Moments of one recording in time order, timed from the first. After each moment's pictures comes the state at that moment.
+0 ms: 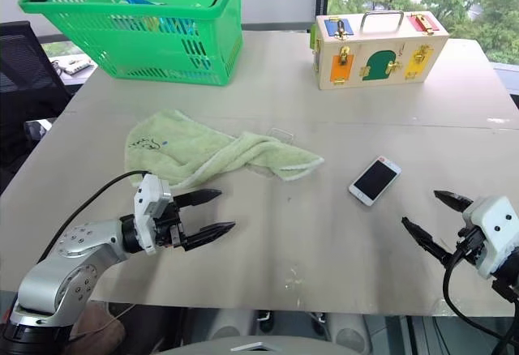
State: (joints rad) left arm 0.11 0.70 0.14 -0.41 -0.59 0.46 -0.96; right arm 0.47 -0.67 -0.56 -0.55 0.47 0.33 0.84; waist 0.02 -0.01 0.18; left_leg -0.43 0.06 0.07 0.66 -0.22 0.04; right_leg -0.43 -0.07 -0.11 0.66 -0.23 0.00
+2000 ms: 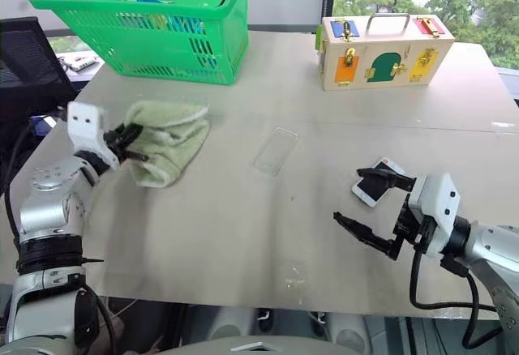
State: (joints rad) left arm -0.39 0.66 0.31 0.27 -0.22 0.44 -0.50; right arm 0.22 -0.74 -0.28 -0.73 0.67 0.39 0.84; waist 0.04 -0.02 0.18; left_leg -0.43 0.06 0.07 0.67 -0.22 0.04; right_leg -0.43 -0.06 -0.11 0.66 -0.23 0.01
